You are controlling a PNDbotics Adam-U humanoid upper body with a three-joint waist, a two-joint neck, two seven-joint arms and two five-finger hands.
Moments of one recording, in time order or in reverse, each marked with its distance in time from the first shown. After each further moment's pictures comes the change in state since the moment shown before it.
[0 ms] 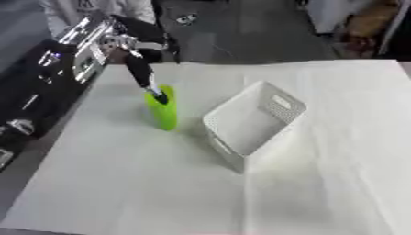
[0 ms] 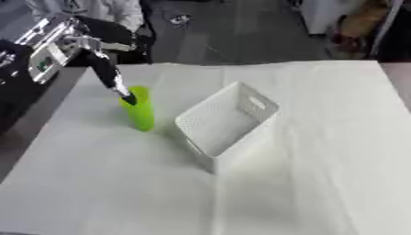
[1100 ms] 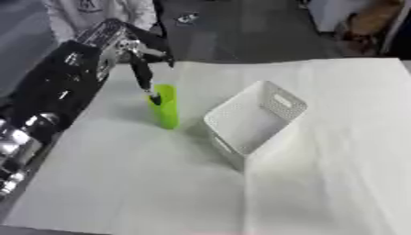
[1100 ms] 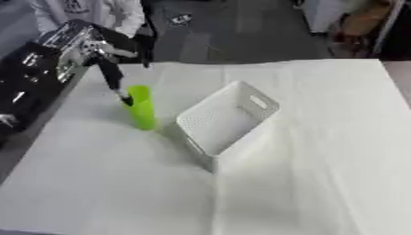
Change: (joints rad) left arm -0.048 -0.072 0.002 0.195 -0.144 0.055 -0.103; right arm -0.014 0.000 0.004 0.000 -0.020 0.000 0.017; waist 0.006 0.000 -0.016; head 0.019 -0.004
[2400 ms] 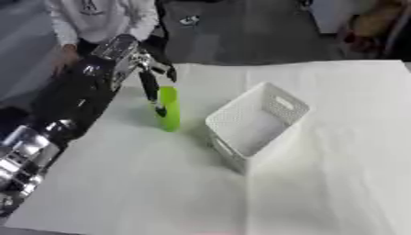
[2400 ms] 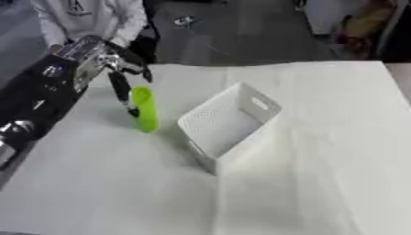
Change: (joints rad) left arm 0.001 -0.044 0.012 0.085 -0.036 0.036 -0.036; right arm -0.010 0.001 0.000 0.000 -0.015 -0.002 0.011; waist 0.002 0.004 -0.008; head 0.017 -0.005
